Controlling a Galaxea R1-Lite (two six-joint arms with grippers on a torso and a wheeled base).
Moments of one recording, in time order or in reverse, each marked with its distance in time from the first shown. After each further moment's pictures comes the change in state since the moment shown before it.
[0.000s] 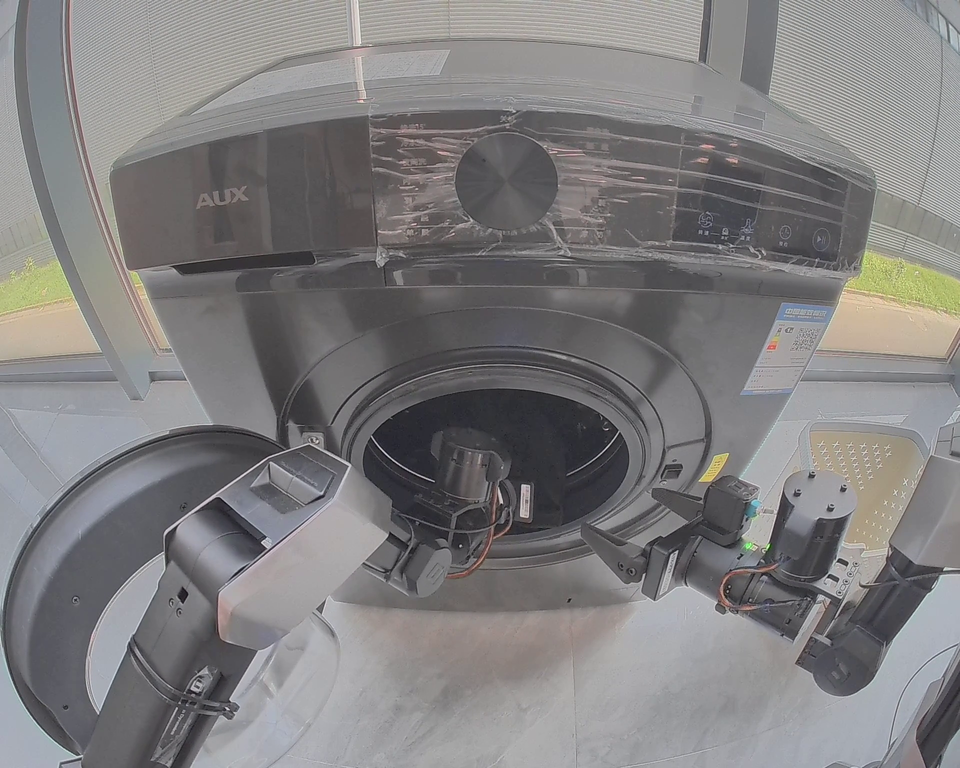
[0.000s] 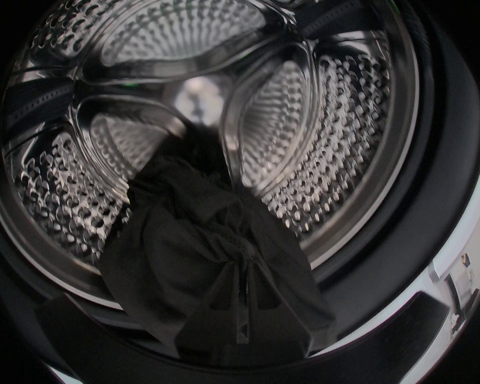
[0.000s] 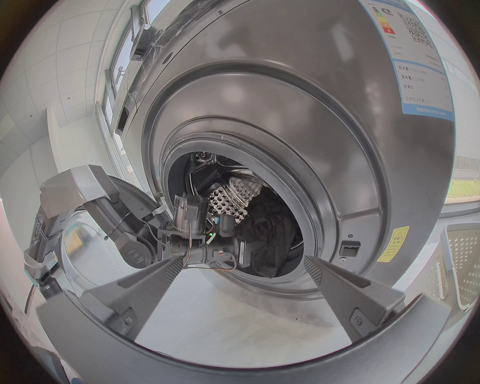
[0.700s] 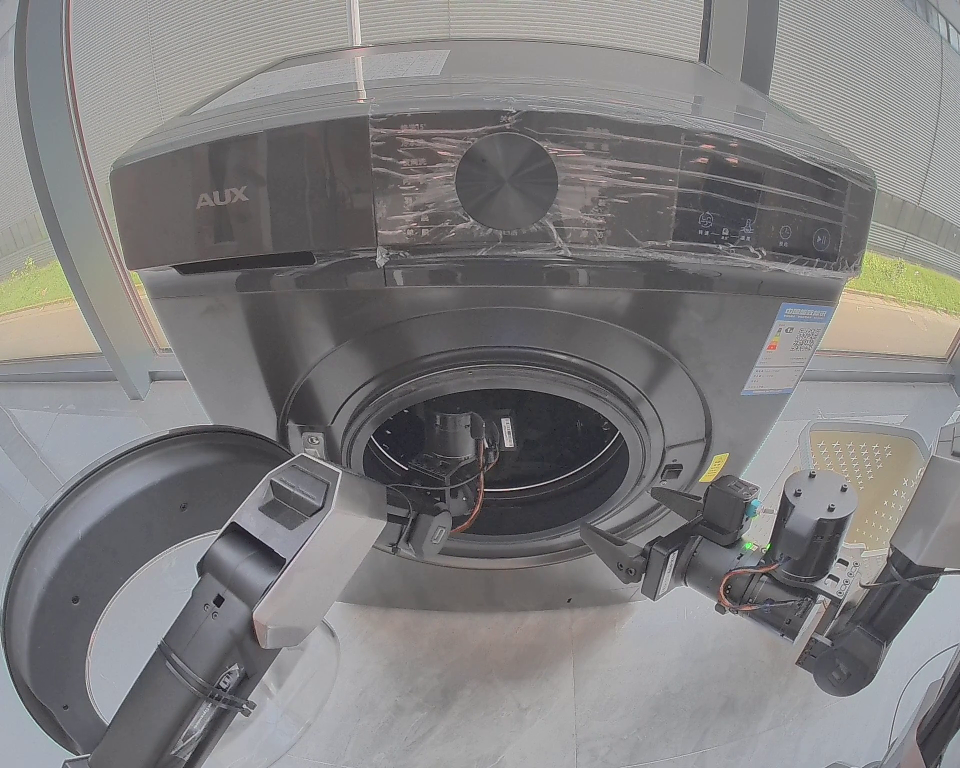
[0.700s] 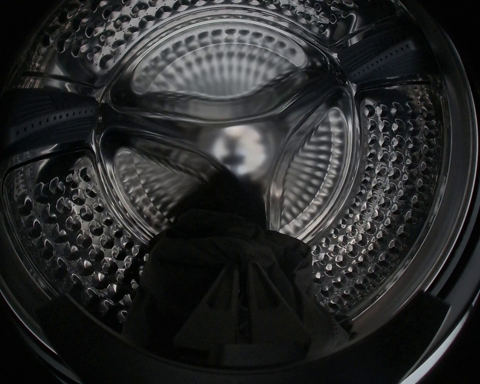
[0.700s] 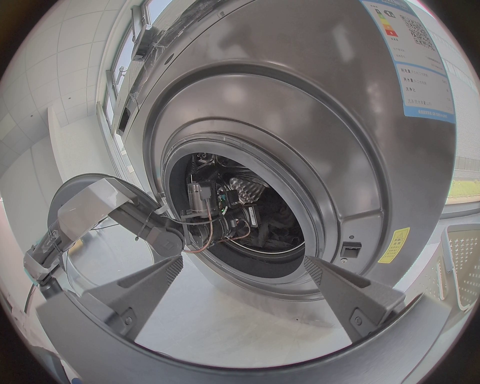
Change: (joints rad) left arm 0.067 0.169 -0.412 -0.047 0.148 0.002; right arm 0.003 -0.003 0.000 0.000 0.000 -0.001
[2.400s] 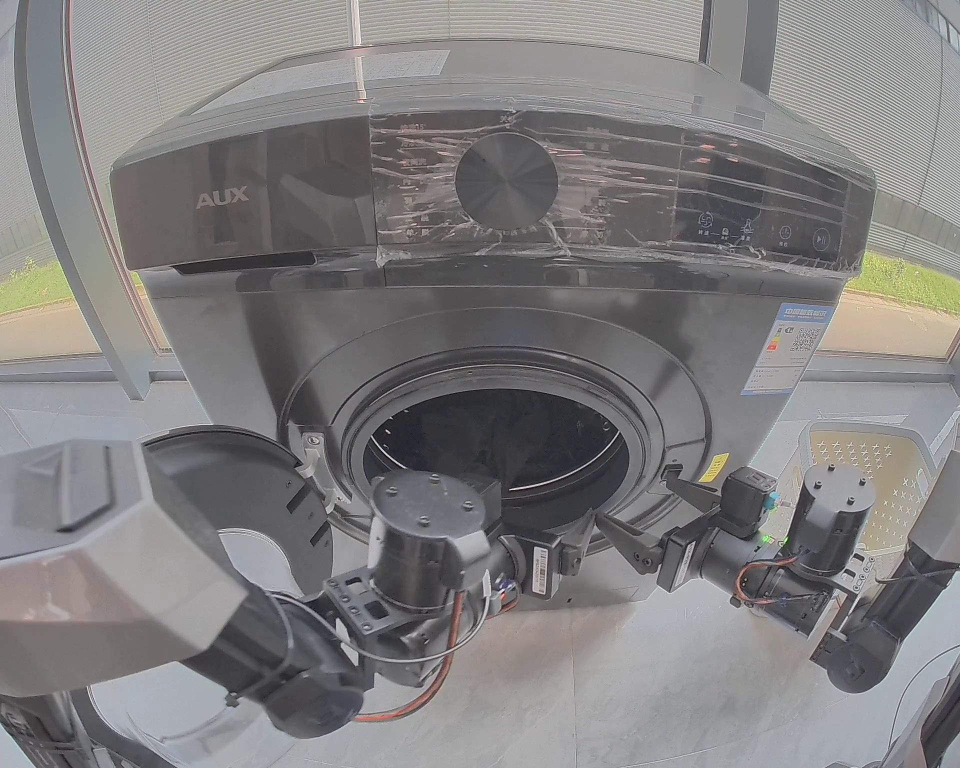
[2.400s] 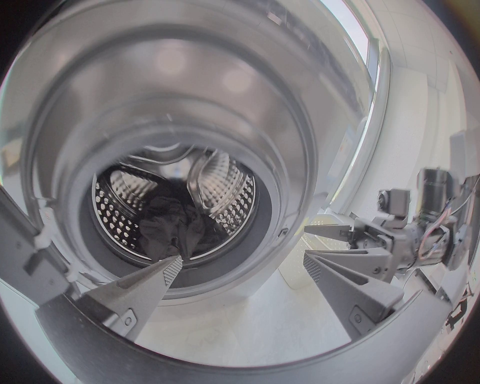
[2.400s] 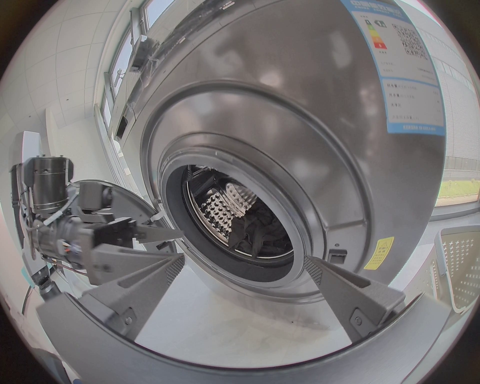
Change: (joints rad) left arm -0.331 -0.759 1.220 -0.285 -0.017 -0.041; right arm -0.022 -0.043 0.021 0.001 -0.002 0.000
